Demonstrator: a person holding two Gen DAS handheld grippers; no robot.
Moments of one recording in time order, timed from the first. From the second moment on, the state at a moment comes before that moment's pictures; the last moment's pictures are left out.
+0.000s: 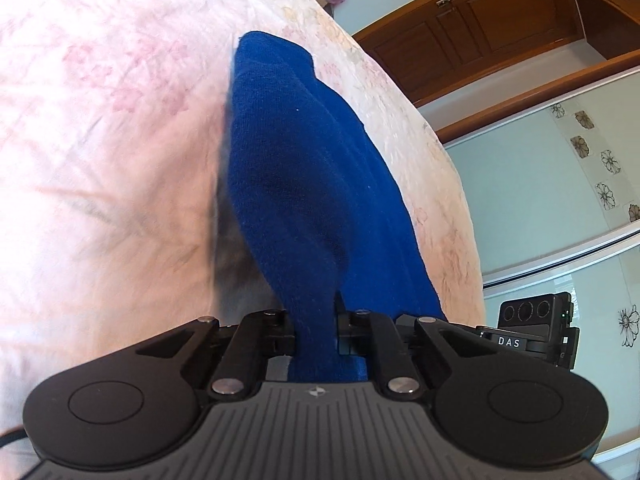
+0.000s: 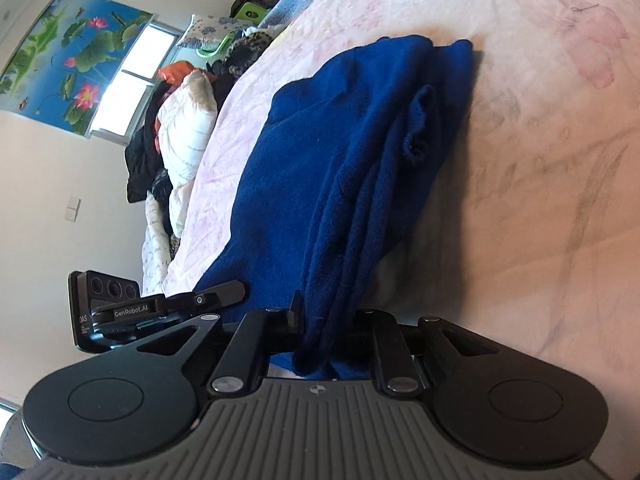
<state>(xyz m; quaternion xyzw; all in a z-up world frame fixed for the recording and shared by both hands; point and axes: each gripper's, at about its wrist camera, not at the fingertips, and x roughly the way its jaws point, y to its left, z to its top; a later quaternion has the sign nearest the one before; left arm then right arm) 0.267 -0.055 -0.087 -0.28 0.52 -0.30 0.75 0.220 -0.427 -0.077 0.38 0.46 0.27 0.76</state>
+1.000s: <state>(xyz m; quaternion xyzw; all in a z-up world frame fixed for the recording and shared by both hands) 0.226 -0.063 -0.109 -0.25 0.54 -0.29 0.75 0.152 -0.407 -0.091 0.38 0.49 0.25 0.74</state>
